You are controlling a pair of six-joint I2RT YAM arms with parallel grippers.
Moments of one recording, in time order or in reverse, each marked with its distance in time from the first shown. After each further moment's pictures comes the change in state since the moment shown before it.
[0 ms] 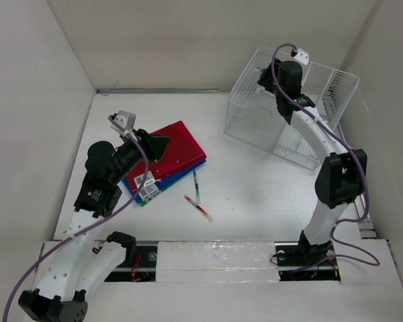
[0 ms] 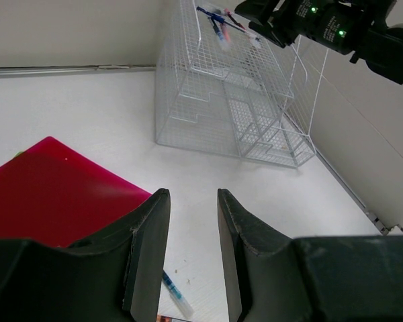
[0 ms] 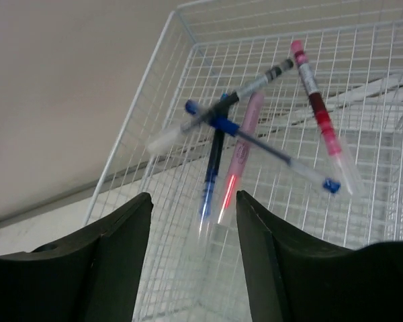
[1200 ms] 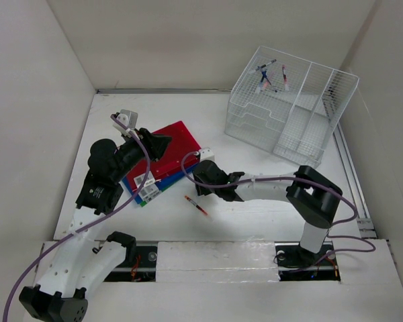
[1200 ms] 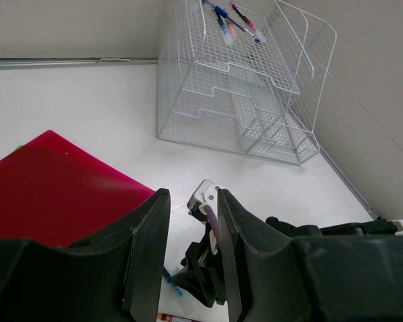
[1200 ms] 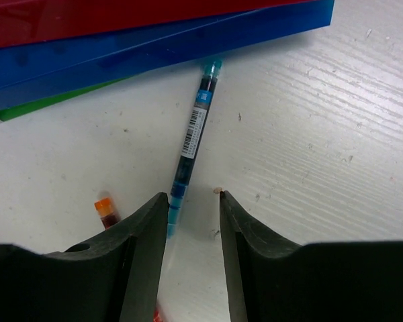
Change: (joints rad) left arm 0.000 0.026 0.000 0.000 -0.003 0.000; right arm 0.782 -0.056 -0.655 0.027 0.039 0.020
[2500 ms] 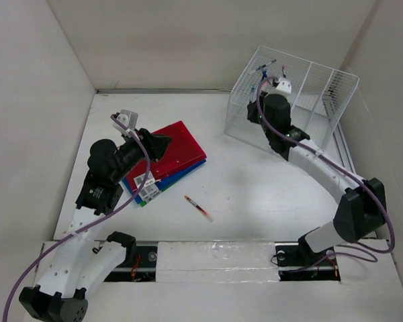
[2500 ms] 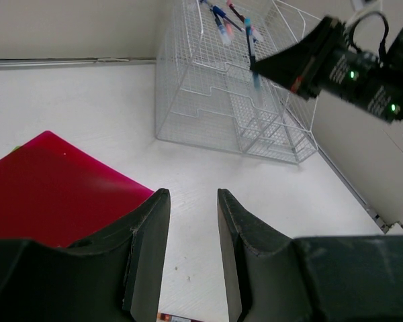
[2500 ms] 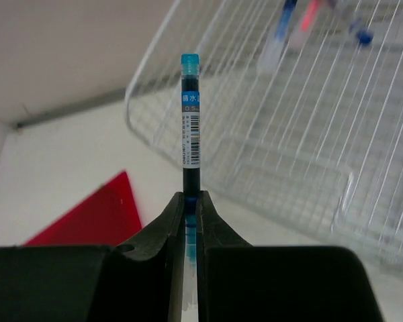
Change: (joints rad) left arm 0.000 -0.001 0.000 0.000 0.008 0.000; right arm -0.525 -0.330 0.138 0.036 0.037 -0.019
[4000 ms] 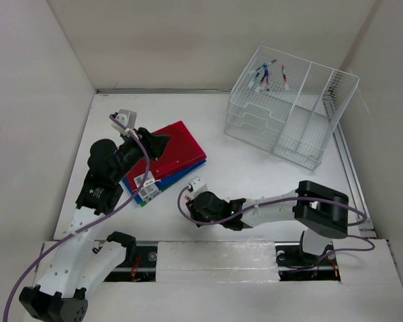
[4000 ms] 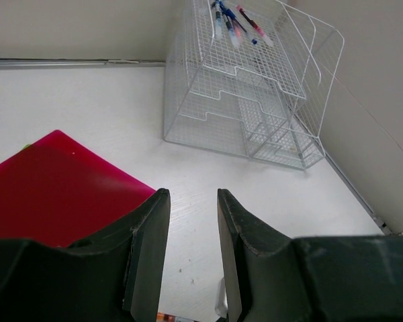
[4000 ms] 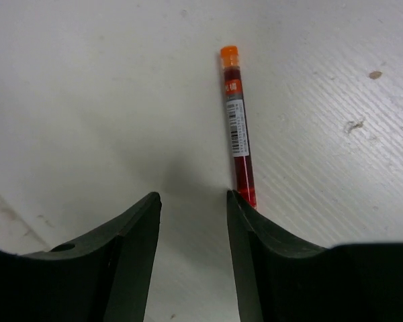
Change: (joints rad) left arm 0.000 0.001 0.000 -0.001 -0.034 -0.003; right arm 0.763 0.224 -0.361 0.119 -0.080 -0.038
